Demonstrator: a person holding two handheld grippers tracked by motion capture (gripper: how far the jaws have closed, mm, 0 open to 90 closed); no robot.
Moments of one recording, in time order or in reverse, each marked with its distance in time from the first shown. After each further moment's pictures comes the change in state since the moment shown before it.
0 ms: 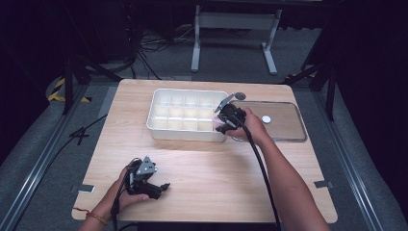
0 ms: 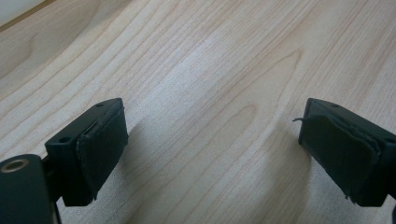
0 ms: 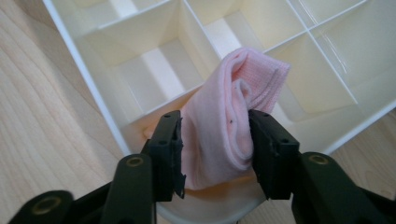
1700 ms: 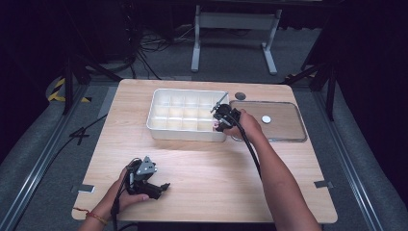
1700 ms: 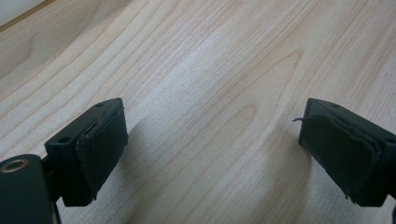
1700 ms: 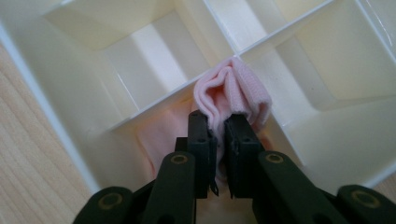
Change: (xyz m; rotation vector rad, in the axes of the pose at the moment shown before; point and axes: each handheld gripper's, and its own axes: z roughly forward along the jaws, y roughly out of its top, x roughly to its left) left arm 0.000 0.000 0.000 -0.003 0.004 0.005; right arm -0.005 0.008 0.025 0.137 0.046 0.034
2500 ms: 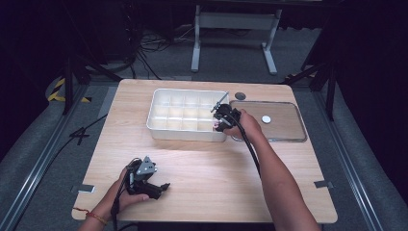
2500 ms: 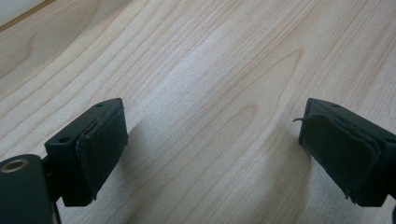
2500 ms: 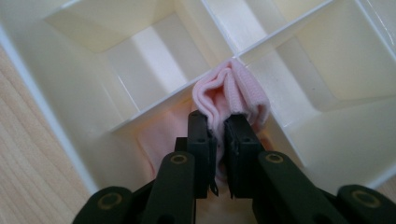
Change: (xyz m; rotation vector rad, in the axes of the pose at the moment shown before) left arm 0.000 0.000 0.000 0.000 0.000 0.000; right arm -0.001 -0.001 0.000 -0.007 0.001 0.012
